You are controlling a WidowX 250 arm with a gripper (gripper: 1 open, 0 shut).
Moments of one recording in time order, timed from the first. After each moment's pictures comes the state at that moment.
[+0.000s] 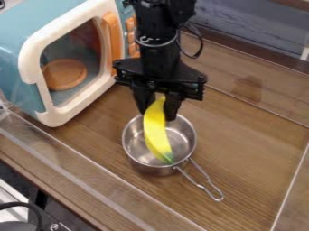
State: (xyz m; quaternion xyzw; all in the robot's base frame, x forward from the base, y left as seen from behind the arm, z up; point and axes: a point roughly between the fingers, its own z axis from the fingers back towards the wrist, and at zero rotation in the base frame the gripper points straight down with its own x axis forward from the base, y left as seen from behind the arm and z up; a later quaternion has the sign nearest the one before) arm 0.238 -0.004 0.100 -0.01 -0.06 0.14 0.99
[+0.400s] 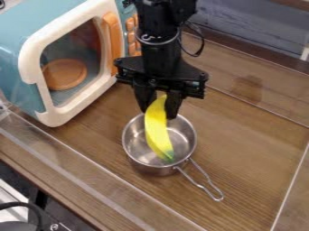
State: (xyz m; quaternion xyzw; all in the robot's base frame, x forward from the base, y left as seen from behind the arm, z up) arm 0.237 -0.003 0.098 -0.01 -0.05 0.14 0.99
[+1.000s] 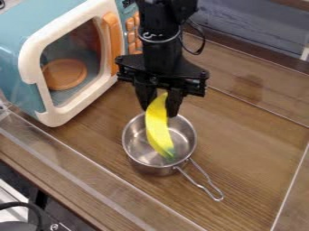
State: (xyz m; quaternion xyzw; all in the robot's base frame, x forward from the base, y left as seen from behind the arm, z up) arm 0.241 -0.002 0.100 -0.01 -0.06 0.14 0.99
